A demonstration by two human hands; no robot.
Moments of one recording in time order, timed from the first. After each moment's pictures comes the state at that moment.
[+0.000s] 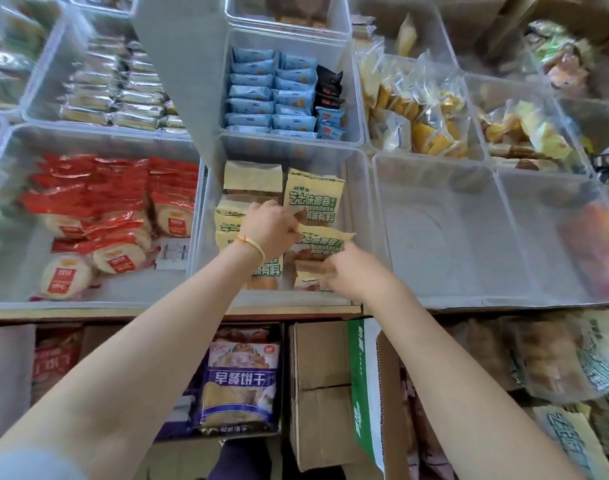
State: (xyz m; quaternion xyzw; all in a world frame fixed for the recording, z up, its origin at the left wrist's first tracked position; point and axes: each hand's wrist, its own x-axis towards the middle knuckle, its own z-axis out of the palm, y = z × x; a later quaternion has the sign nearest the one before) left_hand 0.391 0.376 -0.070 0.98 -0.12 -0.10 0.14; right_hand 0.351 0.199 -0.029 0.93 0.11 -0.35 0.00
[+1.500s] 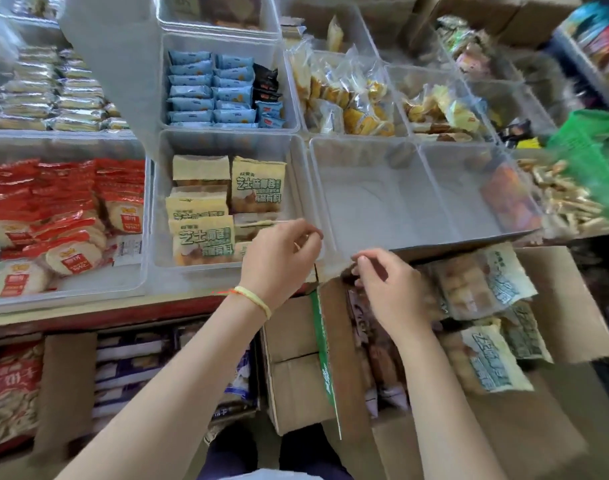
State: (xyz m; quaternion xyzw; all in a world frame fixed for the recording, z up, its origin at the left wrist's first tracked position) left_hand 0.259 0.293 0.029 0.87 -0.08 0.02 0.48; right_hand 0.209 0.116 0.040 0.92 -0.11 0.02 -0.38
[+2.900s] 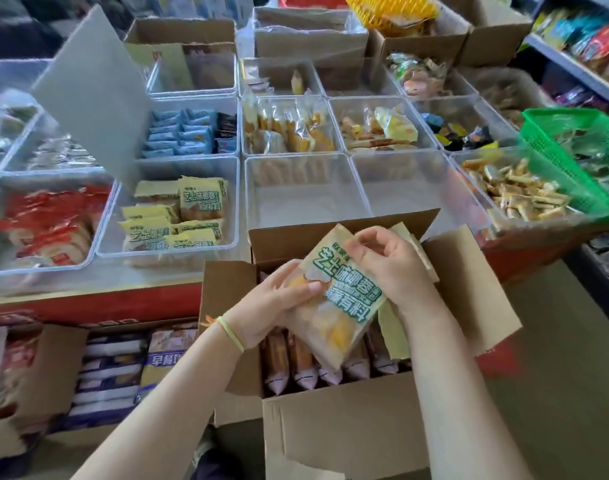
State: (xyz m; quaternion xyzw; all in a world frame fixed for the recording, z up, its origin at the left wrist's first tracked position) left_hand 0.127 0.093 0.054 0.58 -0.01 -0.31 0.75; right_hand 0.137 -0.107 0.112 0.75 -0.04 -0.07 -0.66
